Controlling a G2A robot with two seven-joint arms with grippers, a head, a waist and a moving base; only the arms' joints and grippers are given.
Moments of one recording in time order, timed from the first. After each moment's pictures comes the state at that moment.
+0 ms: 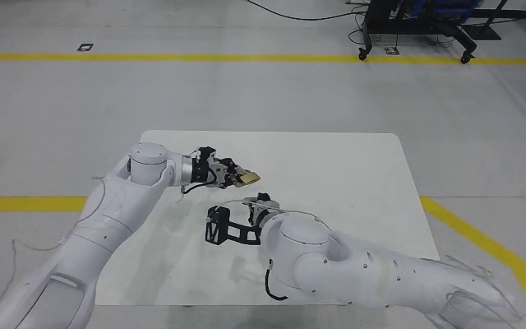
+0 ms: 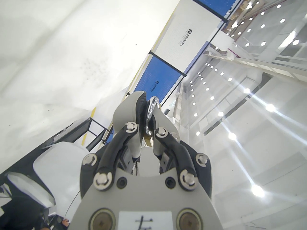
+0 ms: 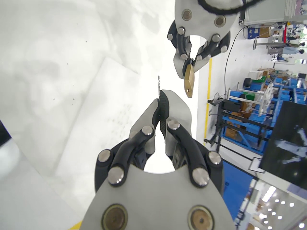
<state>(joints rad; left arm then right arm) 0.68 -1.05 -0.78 -1.12 -0.75 0.49 -1.02 -0.79 -1.20 0.45 -2.08 -1.43 -0.18 1.39</state>
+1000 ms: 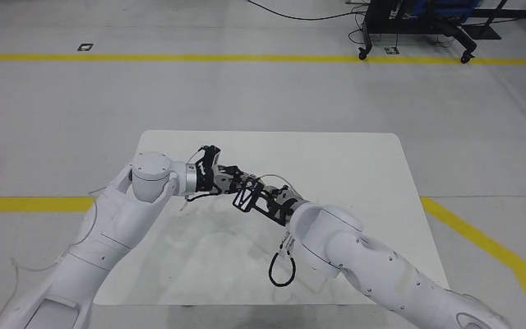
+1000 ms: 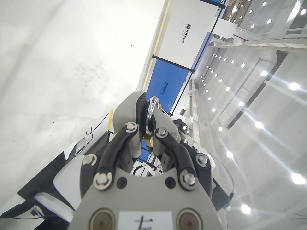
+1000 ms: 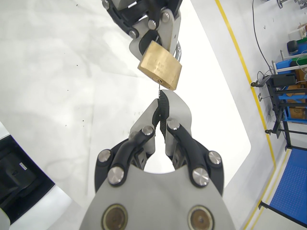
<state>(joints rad) 0.80 -1.02 -0.86 -1.34 -0.58 0.43 -0.96 -1.03 -1.17 0.72 -2.05 -1.39 -0.06 1.19</state>
